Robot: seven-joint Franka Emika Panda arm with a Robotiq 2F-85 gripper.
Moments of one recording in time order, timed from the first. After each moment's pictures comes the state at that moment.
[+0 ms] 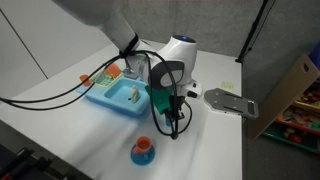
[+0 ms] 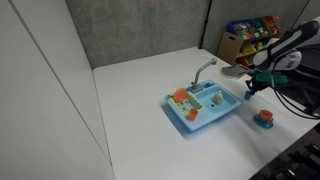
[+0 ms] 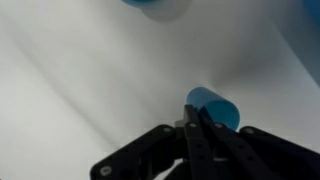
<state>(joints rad) -0.29 0.81 -0.18 -1.80 0.17 2.50 0.21</state>
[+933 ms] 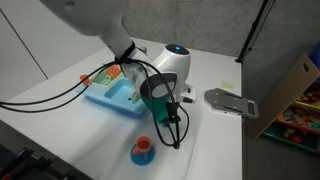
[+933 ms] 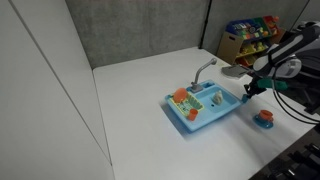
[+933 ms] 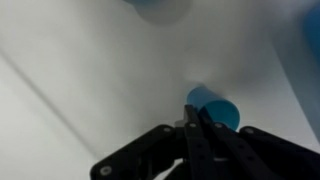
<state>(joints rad) -0.36 0.81 -0.09 -1.87 0.19 2.65 0.04</state>
